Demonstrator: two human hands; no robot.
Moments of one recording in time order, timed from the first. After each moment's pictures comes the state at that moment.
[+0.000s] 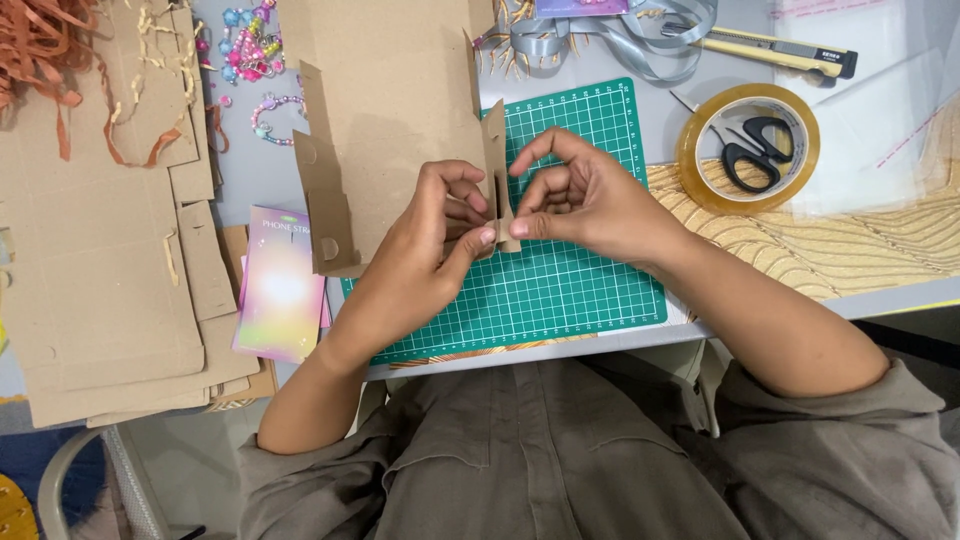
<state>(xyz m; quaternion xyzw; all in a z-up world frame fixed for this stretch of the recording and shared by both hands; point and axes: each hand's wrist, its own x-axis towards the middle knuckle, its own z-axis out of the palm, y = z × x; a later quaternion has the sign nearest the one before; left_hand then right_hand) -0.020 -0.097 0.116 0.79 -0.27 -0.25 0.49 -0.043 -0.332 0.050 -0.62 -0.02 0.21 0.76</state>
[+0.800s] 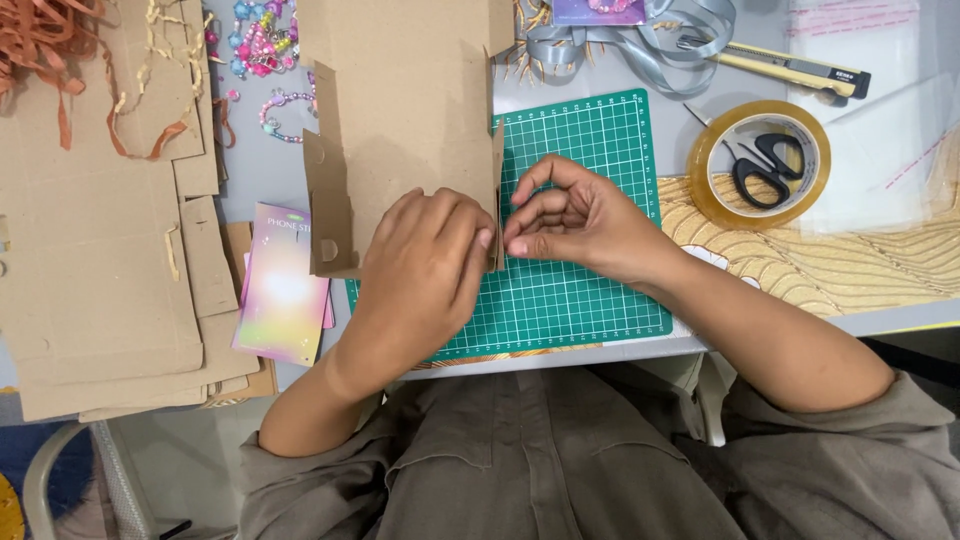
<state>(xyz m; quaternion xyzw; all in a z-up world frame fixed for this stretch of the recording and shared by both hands) -0.029 -0.092 0.108 0.90 -0.34 -0.06 0.27 -0.049 -0.318 0.046 -0.60 -0.01 0.20 0.78</state>
